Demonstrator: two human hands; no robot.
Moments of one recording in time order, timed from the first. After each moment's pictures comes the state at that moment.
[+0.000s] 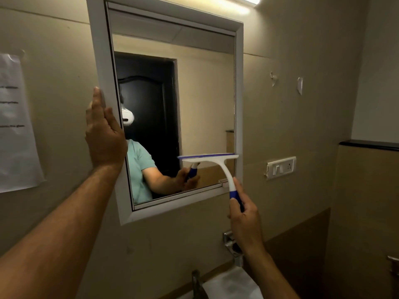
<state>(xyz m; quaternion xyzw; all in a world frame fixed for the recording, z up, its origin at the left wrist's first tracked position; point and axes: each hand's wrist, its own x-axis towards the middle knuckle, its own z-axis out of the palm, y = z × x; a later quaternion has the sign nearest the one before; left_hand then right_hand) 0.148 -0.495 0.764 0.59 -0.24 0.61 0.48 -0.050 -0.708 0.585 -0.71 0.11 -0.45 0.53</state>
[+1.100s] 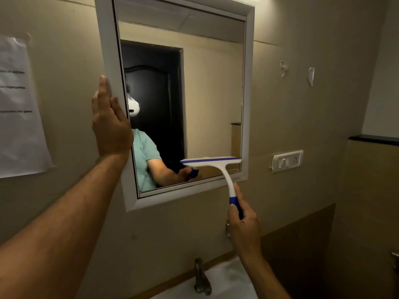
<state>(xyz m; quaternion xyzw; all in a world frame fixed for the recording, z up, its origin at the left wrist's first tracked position) 0.147 -0.496 0.759 0.59 -0.24 0.61 0.48 -0.050 -0.695 0.553 -0.72 0.13 -0.43 0.53</state>
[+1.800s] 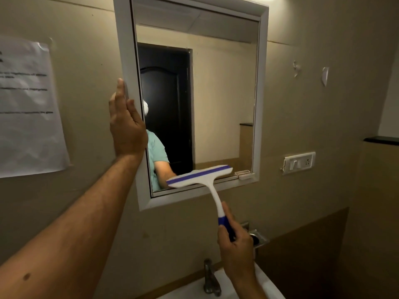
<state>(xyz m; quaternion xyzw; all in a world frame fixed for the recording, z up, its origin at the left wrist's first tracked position) 0.140 -0.494 0.759 0.58 -0.26 0.60 0.49 -0.052 -0.642 0.534 -0.73 0.10 -0.38 0.55</state>
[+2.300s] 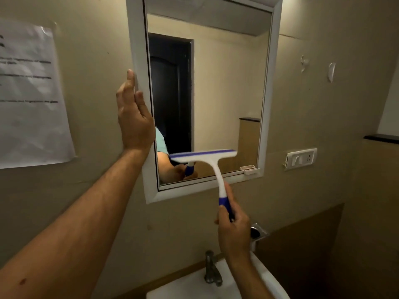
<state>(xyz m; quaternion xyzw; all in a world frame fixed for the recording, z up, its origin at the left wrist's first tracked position) 0.146 -0.491 0.758 0.56 -0.28 0.58 0.52 -0.039 -0.615 0.563 -0.70 0.09 -0.43 0.56</state>
